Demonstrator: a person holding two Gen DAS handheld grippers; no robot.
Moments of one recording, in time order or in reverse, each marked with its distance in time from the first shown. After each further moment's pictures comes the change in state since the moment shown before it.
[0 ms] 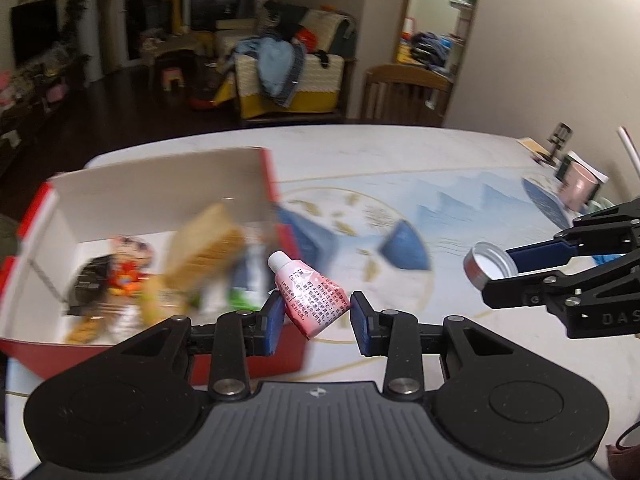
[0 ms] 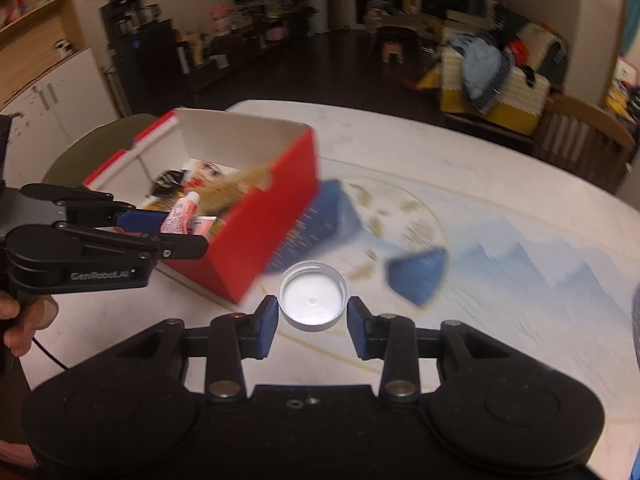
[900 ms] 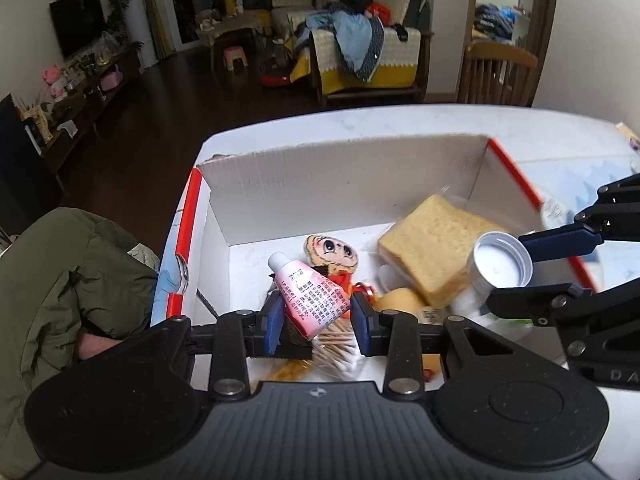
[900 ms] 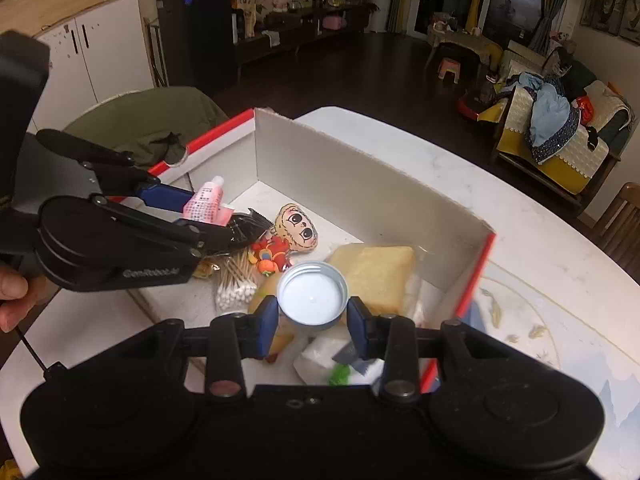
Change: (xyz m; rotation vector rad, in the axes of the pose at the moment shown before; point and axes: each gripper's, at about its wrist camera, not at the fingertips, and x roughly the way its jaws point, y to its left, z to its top) left arm 0.036 0.162 0.025 0.029 0.097 0.184; right arm 0.140 0.124 0.091 -0.177 0.056 0.001
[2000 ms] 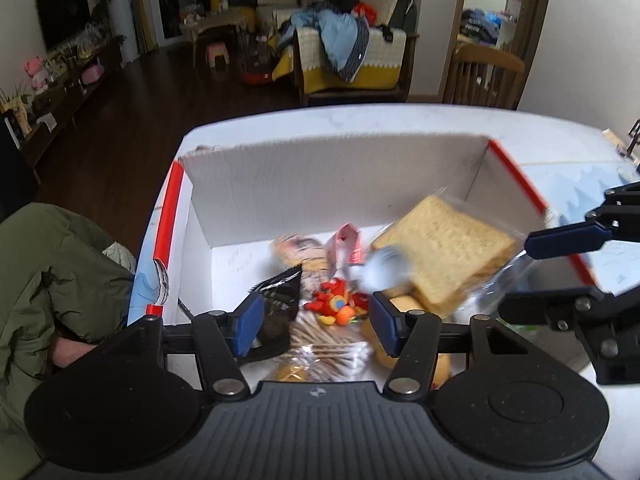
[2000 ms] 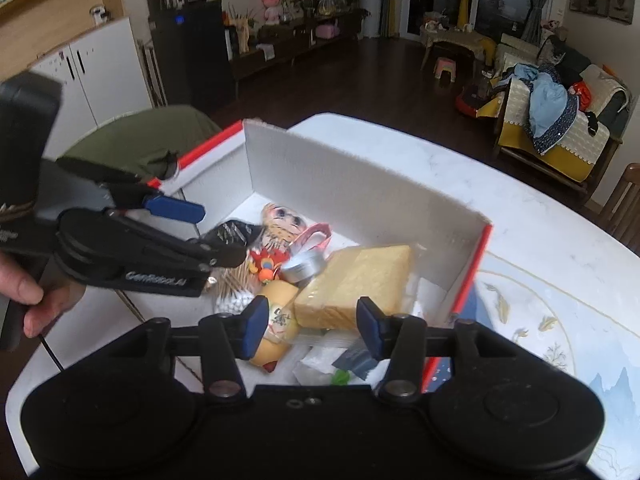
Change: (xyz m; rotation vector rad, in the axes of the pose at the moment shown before) left arm 0.013 0.011 -0.002 -0.028 -0.023 -0.082; right arm -0.024 -0.025 -0.013 0.084 -0.066 0.047
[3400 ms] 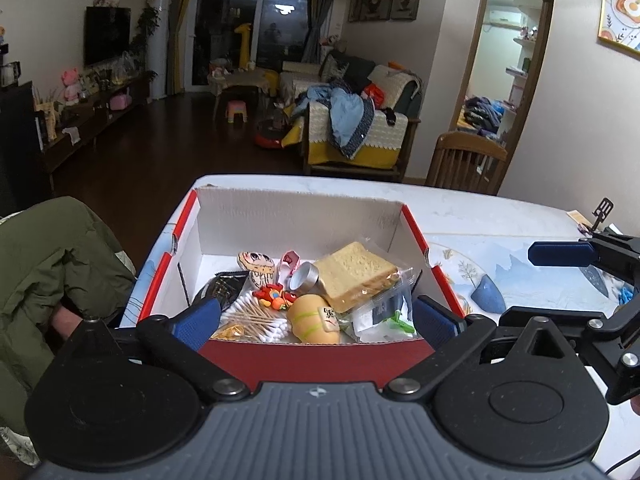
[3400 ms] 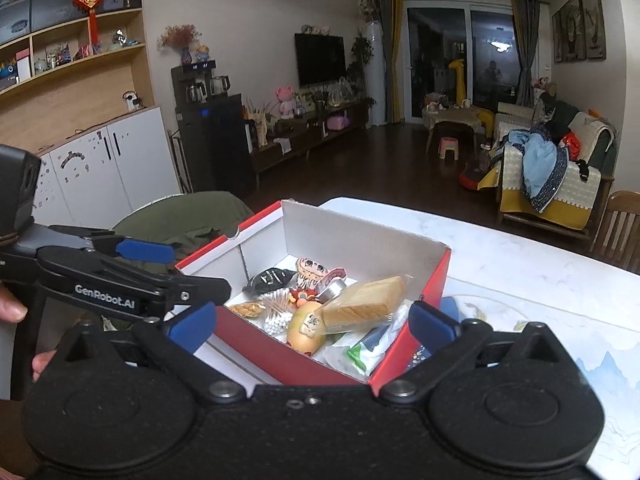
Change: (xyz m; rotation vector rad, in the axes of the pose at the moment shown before) left arm -0.119 -0.055 -0.052 -0.150 -0.238 -0.004; right arm -0.106 0.004 -0.062 0.033 -0.300 0.054
